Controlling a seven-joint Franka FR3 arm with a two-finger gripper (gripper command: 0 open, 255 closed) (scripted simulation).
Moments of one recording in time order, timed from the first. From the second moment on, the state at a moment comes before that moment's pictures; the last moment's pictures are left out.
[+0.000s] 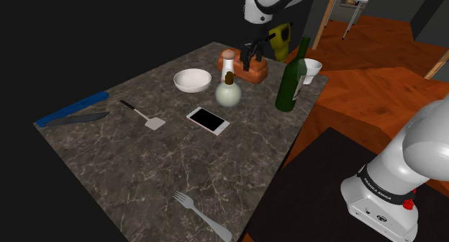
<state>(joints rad) 0.05 -0.04 0.11 -2.01 -0.04 1.97 -0.07</state>
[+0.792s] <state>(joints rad) 0.08 0.29 0.13 -1.75 -0.06 2.03 -0.03</state>
